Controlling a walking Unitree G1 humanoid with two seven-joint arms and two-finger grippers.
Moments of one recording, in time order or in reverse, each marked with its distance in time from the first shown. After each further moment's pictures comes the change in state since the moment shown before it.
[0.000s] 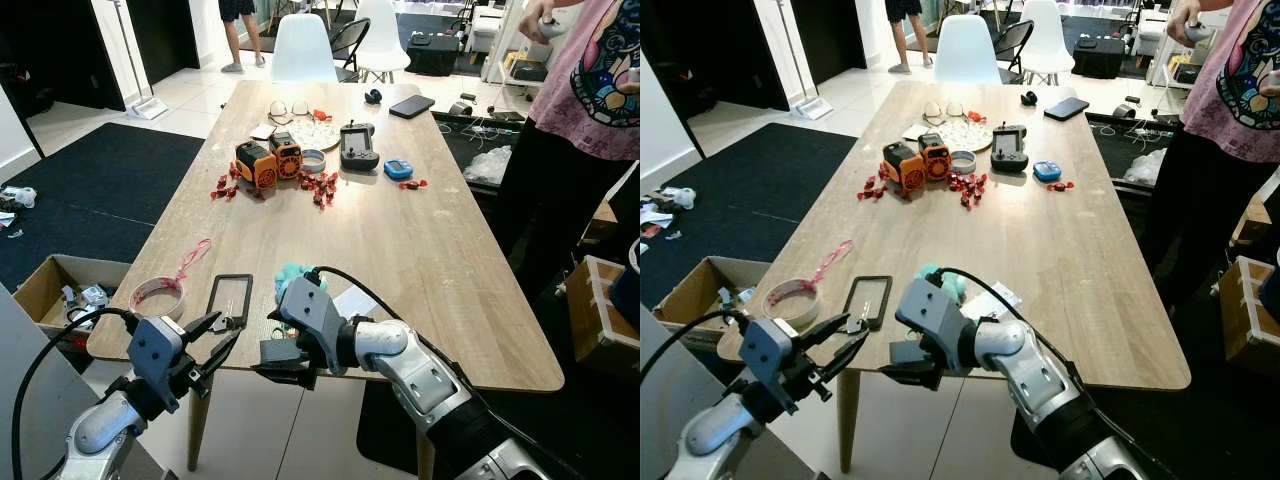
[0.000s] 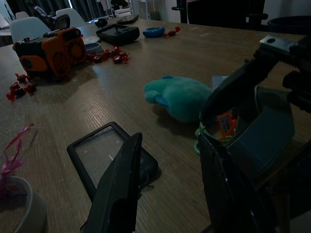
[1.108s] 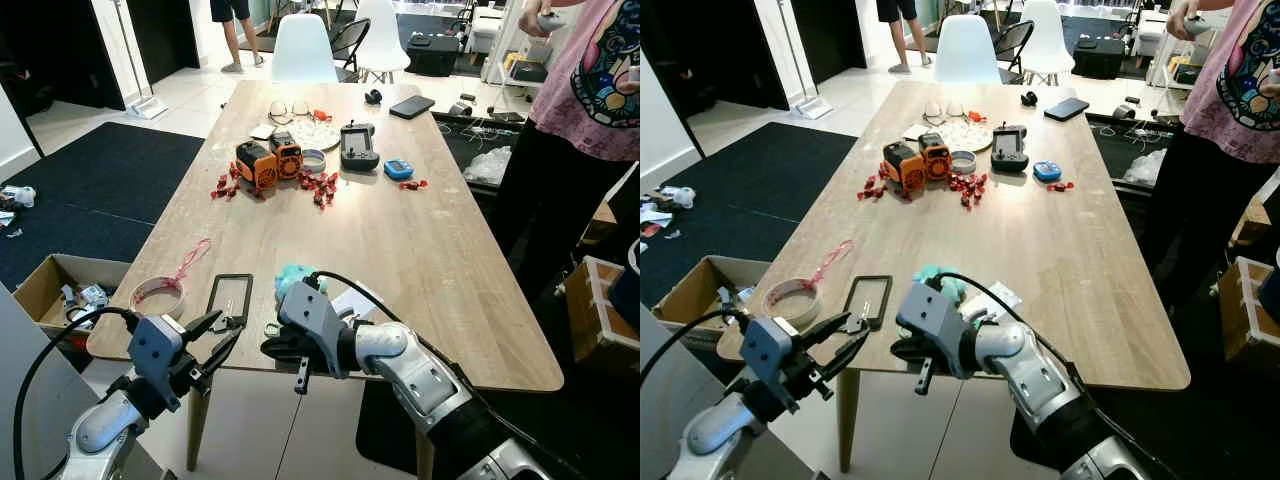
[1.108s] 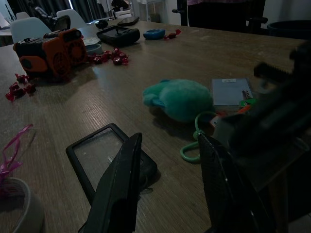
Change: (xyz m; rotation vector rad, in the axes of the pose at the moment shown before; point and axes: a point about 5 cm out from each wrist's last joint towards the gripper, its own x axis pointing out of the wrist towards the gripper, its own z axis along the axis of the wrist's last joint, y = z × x) left arm 0.002 0.000 0.001 -0.011 -0.008 0.003; right arm -0.004 -0.004 0.002 0.037 -0.022 -0.012
